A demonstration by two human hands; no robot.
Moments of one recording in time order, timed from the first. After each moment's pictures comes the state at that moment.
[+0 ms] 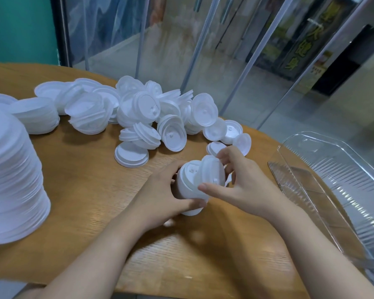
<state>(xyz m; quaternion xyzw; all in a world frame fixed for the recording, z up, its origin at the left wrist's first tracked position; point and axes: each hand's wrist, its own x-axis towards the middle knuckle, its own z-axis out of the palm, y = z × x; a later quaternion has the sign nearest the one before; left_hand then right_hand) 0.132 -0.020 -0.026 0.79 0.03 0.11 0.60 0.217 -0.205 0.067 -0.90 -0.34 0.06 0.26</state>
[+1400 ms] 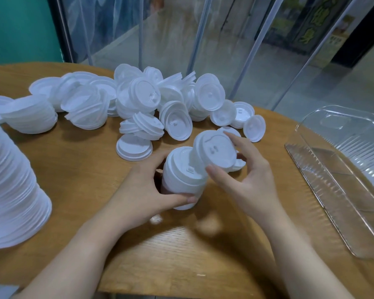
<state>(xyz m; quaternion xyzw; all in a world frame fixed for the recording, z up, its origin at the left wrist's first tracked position) 0.109 0.005 -0.015 0.82 0.03 0.11 0.55 0.208 -0.196 0.013 -0.81 -0.32 -0.07 0.49</state>
